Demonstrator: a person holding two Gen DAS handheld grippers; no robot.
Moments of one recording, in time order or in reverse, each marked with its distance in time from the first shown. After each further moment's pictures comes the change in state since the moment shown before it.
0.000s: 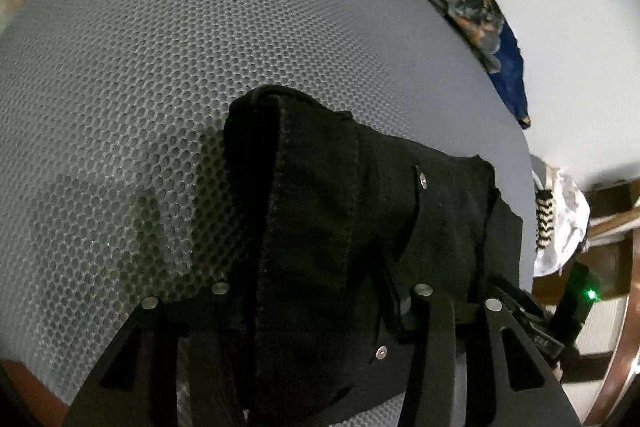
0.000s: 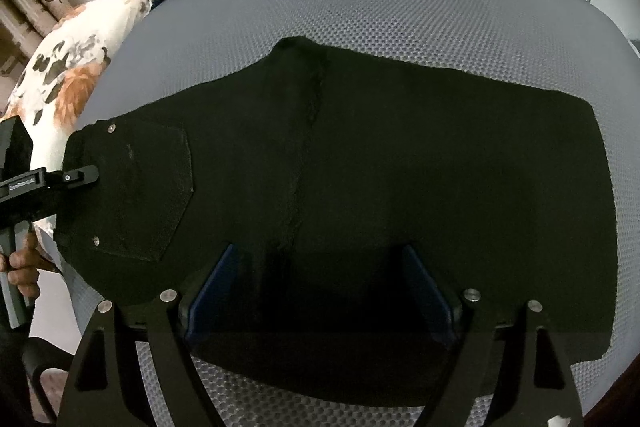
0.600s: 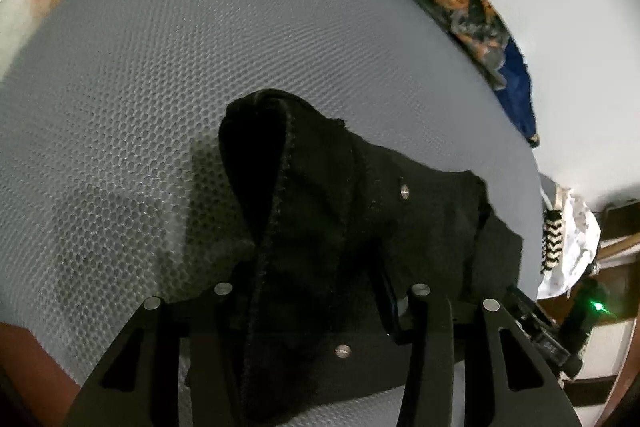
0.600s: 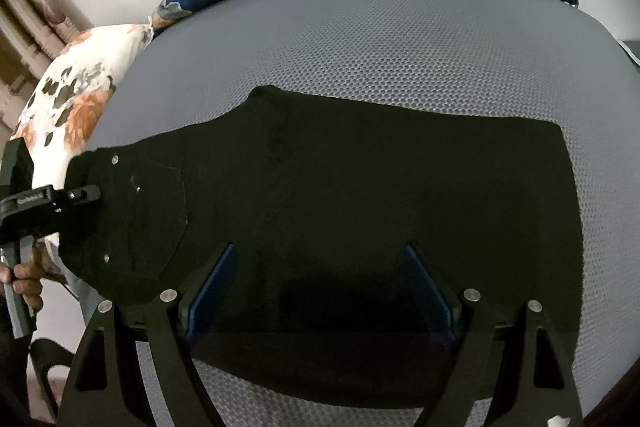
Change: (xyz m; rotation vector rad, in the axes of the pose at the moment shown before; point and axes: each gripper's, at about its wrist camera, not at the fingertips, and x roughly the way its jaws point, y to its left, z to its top) left arm -0.018 -0.035 -0.009 -0.035 -0.077 0.048; right arm -0.030 -0.030 0.013 -0.015 -0.057 0.012
